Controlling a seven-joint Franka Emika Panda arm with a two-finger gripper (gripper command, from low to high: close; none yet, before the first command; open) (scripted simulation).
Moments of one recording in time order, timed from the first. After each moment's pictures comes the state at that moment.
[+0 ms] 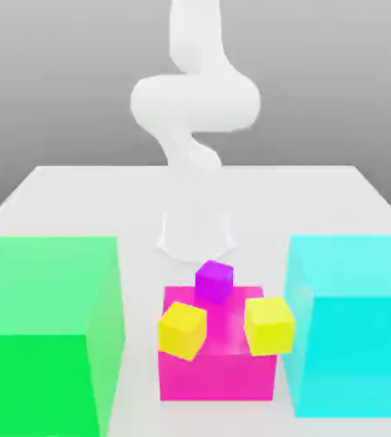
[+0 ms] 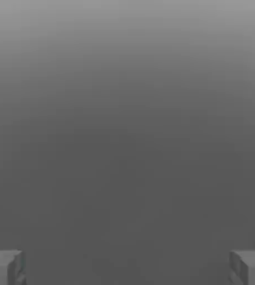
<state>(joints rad) 0.05 -0.78 -0.02 -2.27 0.04 2.31 0.76</state>
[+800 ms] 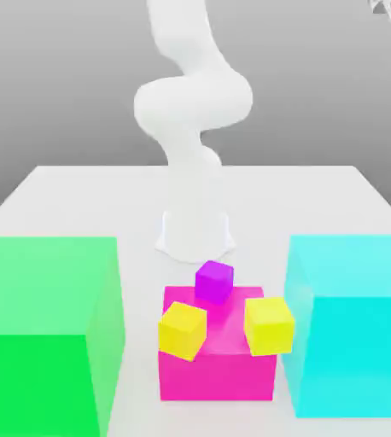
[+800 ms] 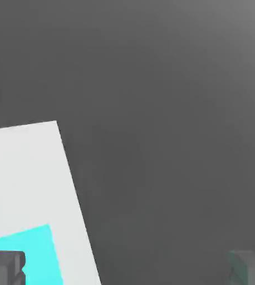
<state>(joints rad) 0.63 -0.32 -0.08 -2.40 0.13 2.56 -0.26</state>
